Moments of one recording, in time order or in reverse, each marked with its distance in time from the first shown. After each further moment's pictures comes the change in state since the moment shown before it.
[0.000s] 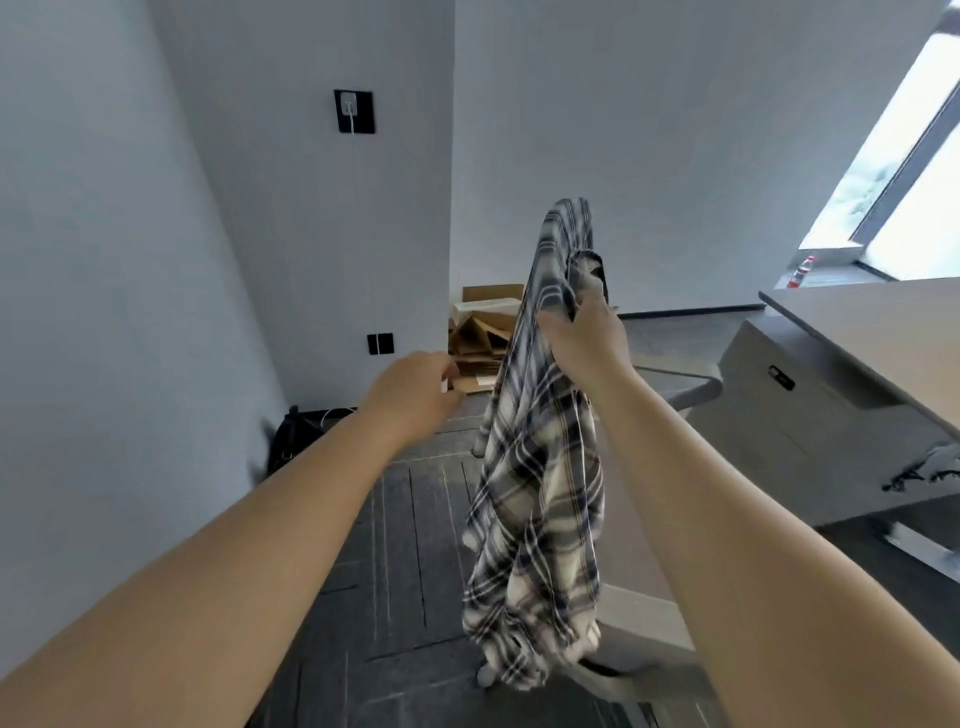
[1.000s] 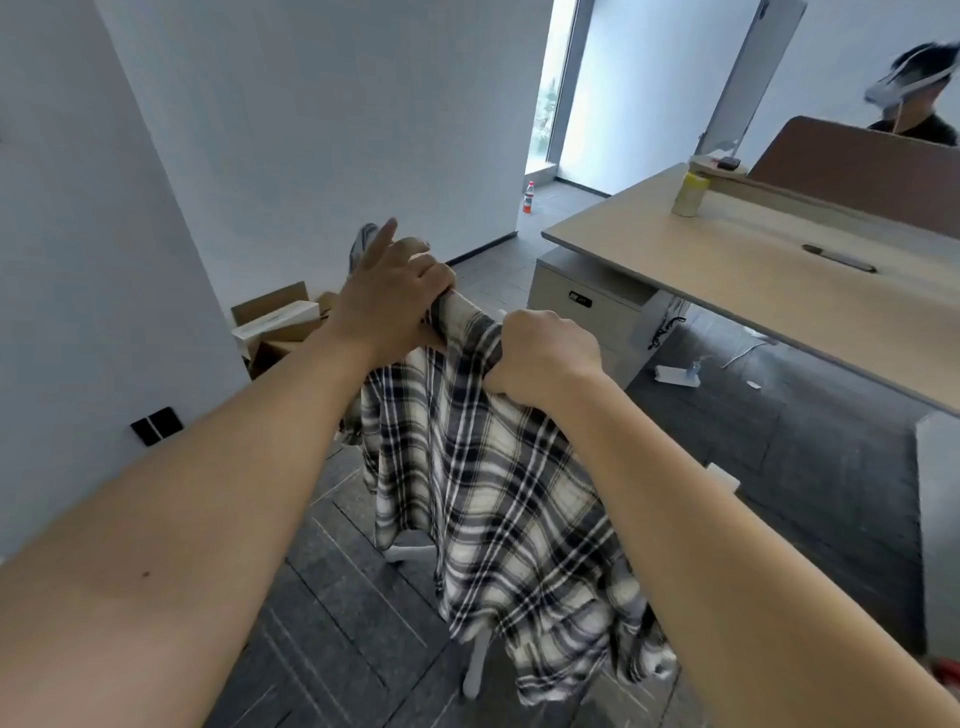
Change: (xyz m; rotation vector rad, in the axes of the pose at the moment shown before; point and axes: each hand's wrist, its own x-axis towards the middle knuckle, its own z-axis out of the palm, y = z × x) left_hand 0.205 0.032 -0.028 0.332 0.163 1.043; right_hand 0.040 -0.040 0.008 -0.695 0.085 0.342
